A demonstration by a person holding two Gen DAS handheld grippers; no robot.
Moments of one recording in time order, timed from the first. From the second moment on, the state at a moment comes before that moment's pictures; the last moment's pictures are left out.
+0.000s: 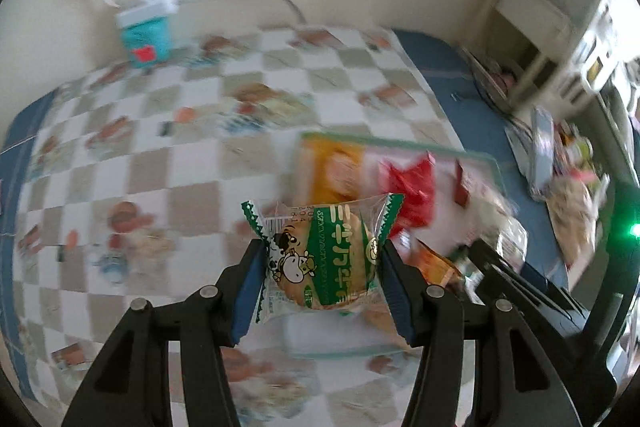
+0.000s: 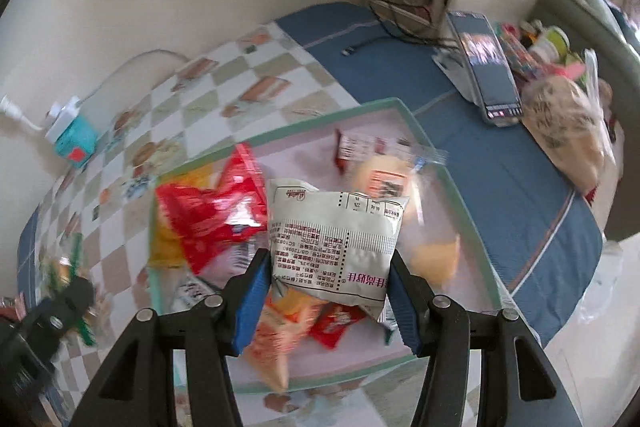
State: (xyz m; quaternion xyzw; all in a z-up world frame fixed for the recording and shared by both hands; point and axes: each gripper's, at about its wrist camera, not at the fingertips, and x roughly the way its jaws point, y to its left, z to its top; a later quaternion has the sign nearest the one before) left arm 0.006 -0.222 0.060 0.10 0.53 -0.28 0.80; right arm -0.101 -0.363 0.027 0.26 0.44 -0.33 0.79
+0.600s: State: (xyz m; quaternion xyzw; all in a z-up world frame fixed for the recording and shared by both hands) left arm 0.021 -0.223 0.011 0.03 0.61 -0.28 0.74; right arm -0.097 -0.377 0.003 0.29 0.45 -0.31 0.78
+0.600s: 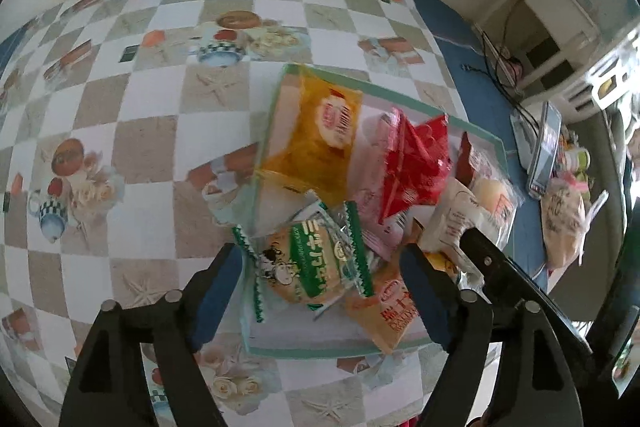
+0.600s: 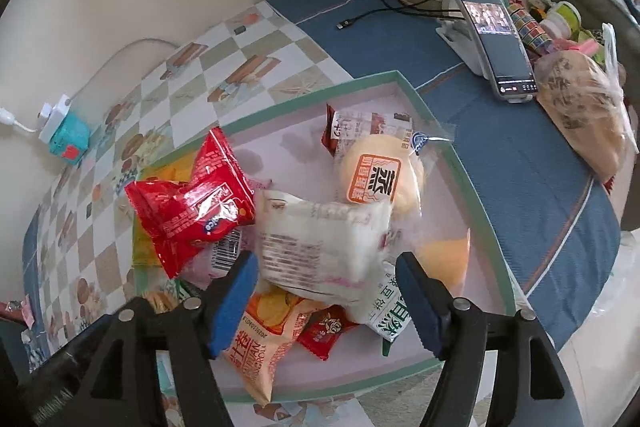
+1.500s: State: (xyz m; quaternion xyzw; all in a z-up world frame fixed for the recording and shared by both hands) left arm -0.005 -0.116 0.033 0.11 0.55 -0.07 0.82; right arm -0.109 -0.291 0.007 0.19 0.46 -0.26 0.83
